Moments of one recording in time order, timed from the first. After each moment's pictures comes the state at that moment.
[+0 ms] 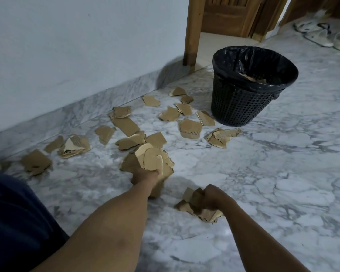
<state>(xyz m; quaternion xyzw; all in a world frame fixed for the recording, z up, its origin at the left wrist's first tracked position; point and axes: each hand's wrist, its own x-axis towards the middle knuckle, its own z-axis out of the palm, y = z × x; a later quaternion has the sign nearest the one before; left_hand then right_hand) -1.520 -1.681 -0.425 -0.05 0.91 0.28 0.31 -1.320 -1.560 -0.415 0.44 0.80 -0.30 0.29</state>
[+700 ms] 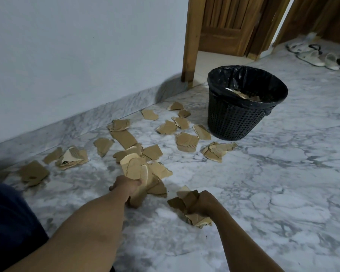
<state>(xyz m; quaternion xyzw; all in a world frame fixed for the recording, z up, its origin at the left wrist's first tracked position) -1.575 -1.707 -0.433 -0.04 0.90 0.29 0.31 -1.333 -1.555 -0.399 0.45 0.79 -0.37 0.19</state>
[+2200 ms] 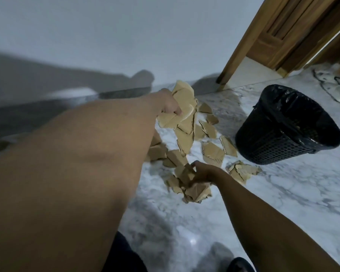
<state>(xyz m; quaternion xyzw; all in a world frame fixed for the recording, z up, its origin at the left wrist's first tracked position) -1.766 -1.616 -0.244 0.26 0.83 0.34 0.36 -1.541 -1.532 -0.341 0.35 0.84 -0.25 0.32</state>
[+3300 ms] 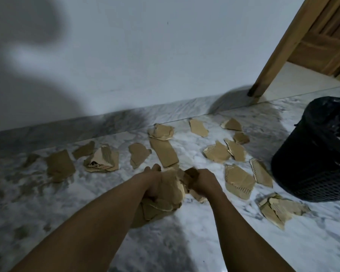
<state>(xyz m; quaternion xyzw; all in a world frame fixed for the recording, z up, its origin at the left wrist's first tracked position) -1.717 -1.674 -0.401 0.28 0.87 -0.02 0.40 -1.610 -1.496 -0.415 0.32 0.89 -0.27 0.16</state>
